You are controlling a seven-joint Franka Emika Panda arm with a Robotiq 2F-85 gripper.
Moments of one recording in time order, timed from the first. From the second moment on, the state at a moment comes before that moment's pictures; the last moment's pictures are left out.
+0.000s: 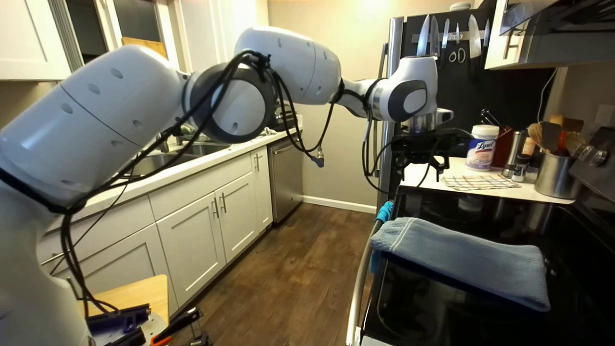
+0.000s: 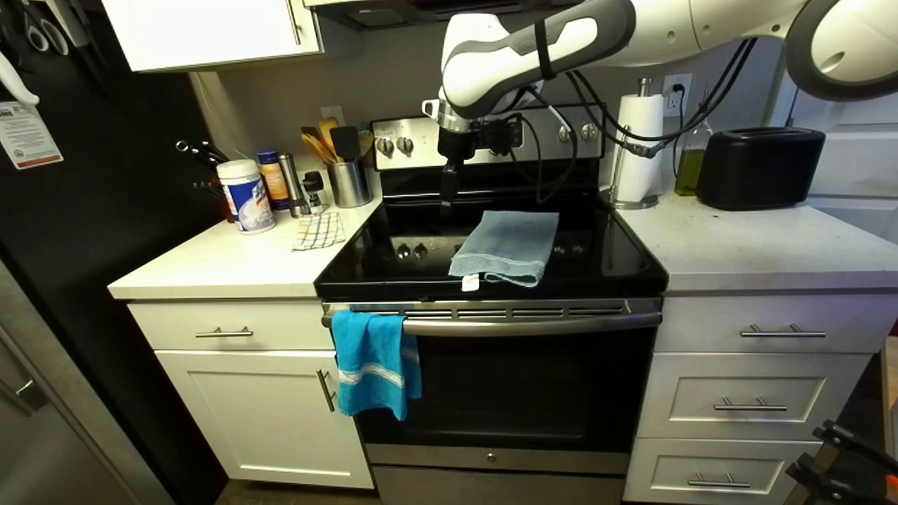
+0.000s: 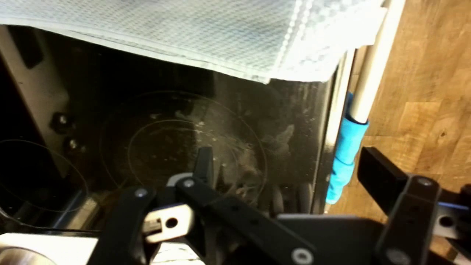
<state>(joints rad) 0.05 0.90 0.00 -0.91 0.02 2.08 -0.56</state>
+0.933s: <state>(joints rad) 0.15 0.73 0.10 -1.23 0.01 2.09 -0.28</state>
